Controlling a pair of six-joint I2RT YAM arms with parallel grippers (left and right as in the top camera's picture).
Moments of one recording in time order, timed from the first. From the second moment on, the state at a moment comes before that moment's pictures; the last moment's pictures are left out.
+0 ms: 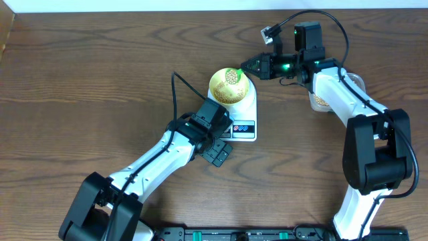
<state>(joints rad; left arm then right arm) -0.58 1.57 0.89 -0.61 0.04 0.09 0.21 2.01 1.42 -0.17 -0.95 0.29</state>
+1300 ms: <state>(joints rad) -0.58 1.57 0.89 -0.61 0.04 0.09 0.38 1.84 1.41 -0.30 -0.57 -0.29</state>
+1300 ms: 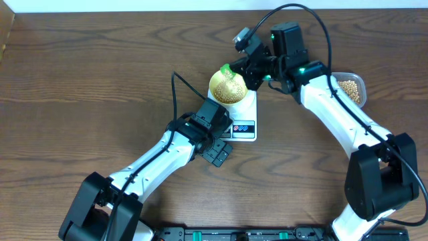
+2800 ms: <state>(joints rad) -0.58 1.57 0.89 -0.61 0.04 0.09 0.40 1.76 1.41 -0.34 -0.50 -0.52</state>
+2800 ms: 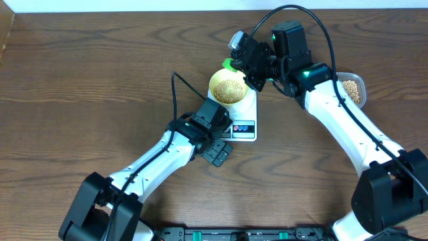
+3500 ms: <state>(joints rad) -0.58 1.57 0.89 -0.61 0.04 0.09 0.40 1.76 1.41 -0.34 -0.47 -0.52</state>
